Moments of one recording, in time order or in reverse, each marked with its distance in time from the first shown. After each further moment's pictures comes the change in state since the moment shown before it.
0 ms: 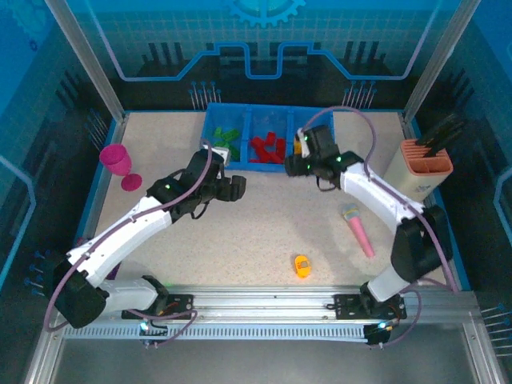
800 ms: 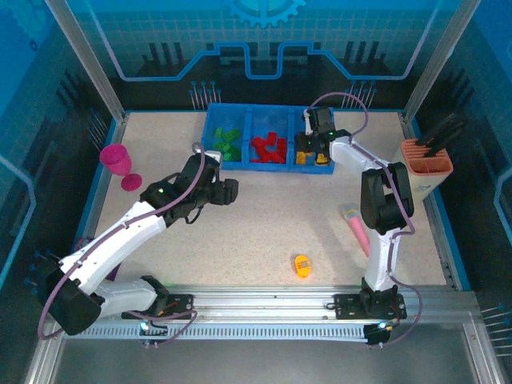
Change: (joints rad) left arm 0.000 -0.067 -0.028 -0.089 -0.062 -0.043; right arm -0.212 0.521 0.388 0.163 -0.032 -0.061
